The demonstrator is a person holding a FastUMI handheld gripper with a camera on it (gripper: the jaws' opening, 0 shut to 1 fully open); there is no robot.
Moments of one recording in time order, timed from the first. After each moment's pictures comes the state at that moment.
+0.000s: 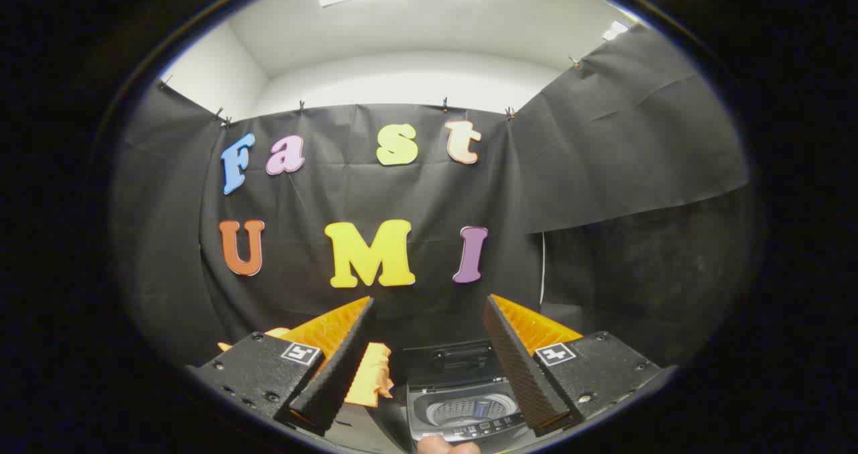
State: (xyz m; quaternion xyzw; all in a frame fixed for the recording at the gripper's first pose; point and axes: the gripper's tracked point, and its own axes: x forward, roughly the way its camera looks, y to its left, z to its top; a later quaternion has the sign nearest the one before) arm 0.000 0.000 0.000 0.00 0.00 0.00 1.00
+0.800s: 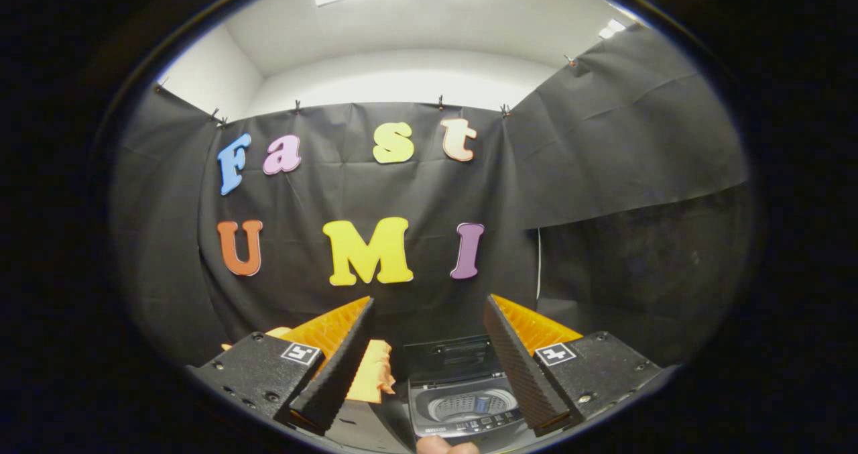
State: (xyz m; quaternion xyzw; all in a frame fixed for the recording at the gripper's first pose) arm -0.011 0.000 0.003 0.01 0.01 -0.01 1.00
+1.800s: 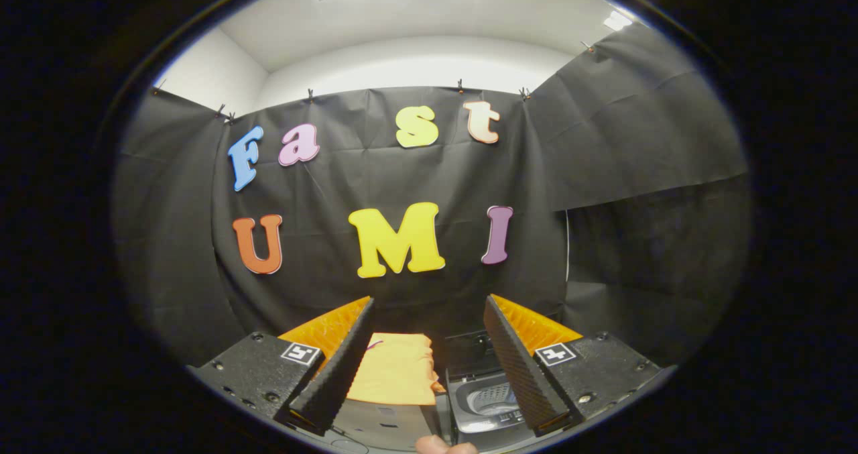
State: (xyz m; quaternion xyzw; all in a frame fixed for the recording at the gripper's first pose) arm 0.015 0.100 -0.016 0.03 0.06 0.02 1.00
